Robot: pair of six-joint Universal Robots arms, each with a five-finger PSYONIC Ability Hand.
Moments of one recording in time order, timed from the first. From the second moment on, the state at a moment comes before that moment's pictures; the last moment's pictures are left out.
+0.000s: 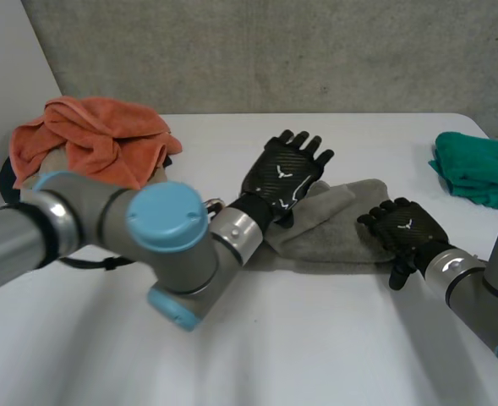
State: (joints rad) left arm 3.97 -2.38 -1.13 3.58 -1.38 3.59; right arm 1.75 -1.11 1.77 -0.27 1.26 2.51; left_hand 0.20 0.20 0.21 0.20 0.05; right_hand 0.23 0.23 0.24 0.24 0.07
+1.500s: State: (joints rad) left arm 3.99 -2.02 -1.41 3.42 -1.74 3.58; right arm 2.06 -1.14 1.63 -0.37 1.16 2.08; left_hand 0.20 0.20 0.21 0.20 0.05; right_hand 1.07 1.17 1.18 1.20 1.01
